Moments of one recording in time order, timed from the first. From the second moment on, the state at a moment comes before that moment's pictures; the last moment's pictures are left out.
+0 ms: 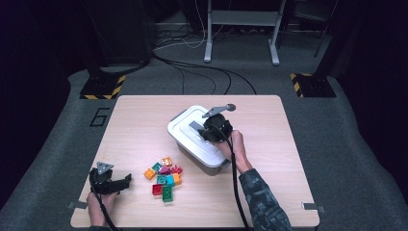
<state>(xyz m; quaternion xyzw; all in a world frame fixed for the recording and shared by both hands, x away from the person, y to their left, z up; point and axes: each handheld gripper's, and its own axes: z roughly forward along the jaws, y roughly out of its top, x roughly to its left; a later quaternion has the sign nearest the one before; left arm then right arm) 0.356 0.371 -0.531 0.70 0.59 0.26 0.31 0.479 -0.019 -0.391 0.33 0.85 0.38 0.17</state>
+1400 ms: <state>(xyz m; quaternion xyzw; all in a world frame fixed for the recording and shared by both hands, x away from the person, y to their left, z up) 0.356 0.371 -0.531 0.70 0.59 0.26 0.31 0.463 -0.060 -0.353 0.36 0.82 0.41 0.20</state>
